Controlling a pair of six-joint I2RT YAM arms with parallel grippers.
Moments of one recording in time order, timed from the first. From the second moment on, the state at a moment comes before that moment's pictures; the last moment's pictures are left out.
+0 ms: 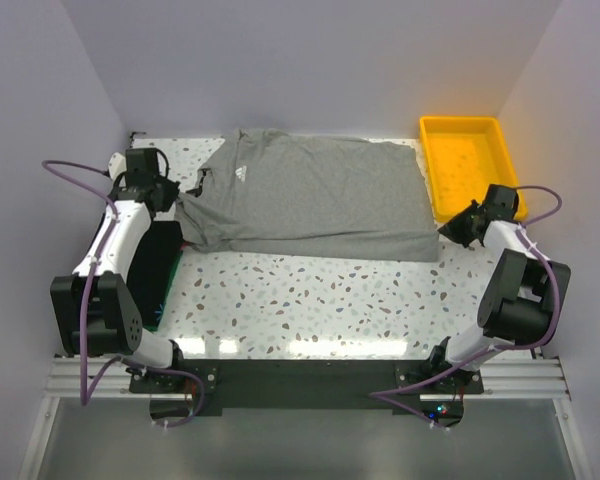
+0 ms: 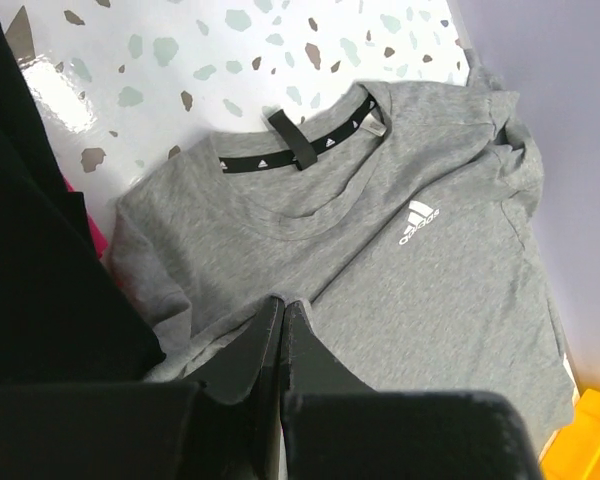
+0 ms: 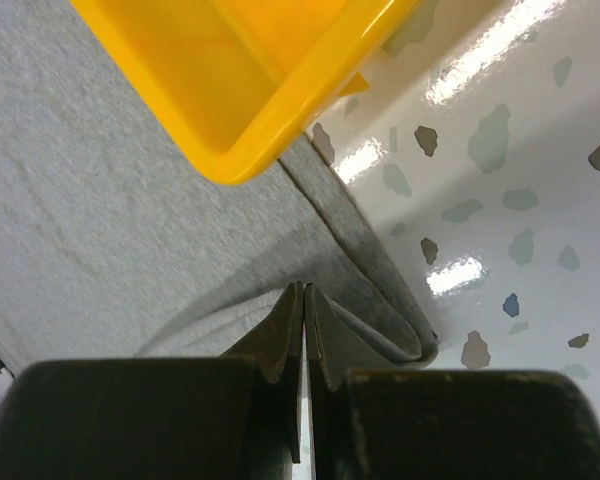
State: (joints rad) left arm 0.07 1.48 1.17 -0.46 -0.19 -0.99; right arm -0.34 1.58 0.93 -0.28 -0.23 0.65
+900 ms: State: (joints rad) left arm 0.09 1.51 1.21 -0.46 -0.17 -0.99; right arm -0.34 1.58 0.93 -0.21 -0.28 0.69
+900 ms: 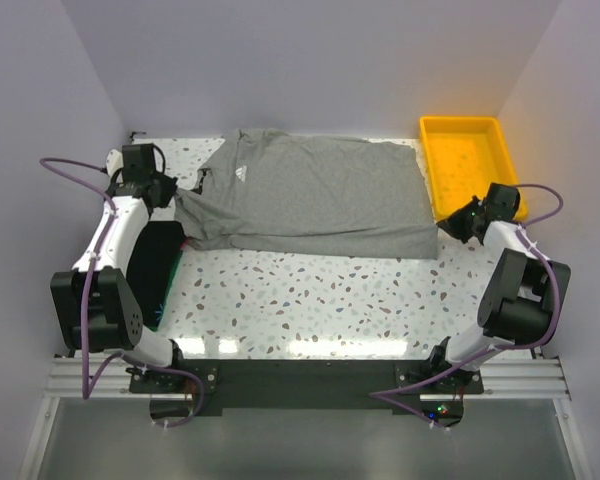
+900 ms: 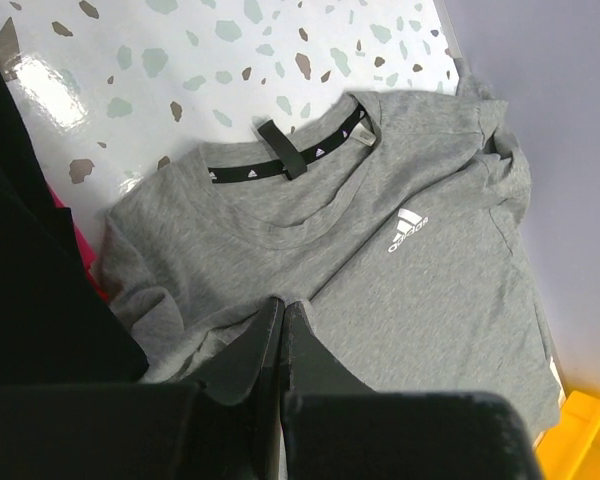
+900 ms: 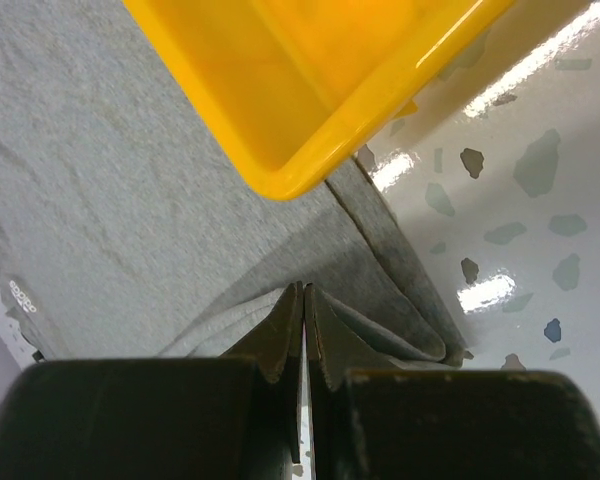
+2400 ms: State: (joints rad) left arm 0.11 1.66 1.33 -0.43 -0.11 -0.98; right arm -0.35 1.60 0.95 -0.18 -0.30 0.72
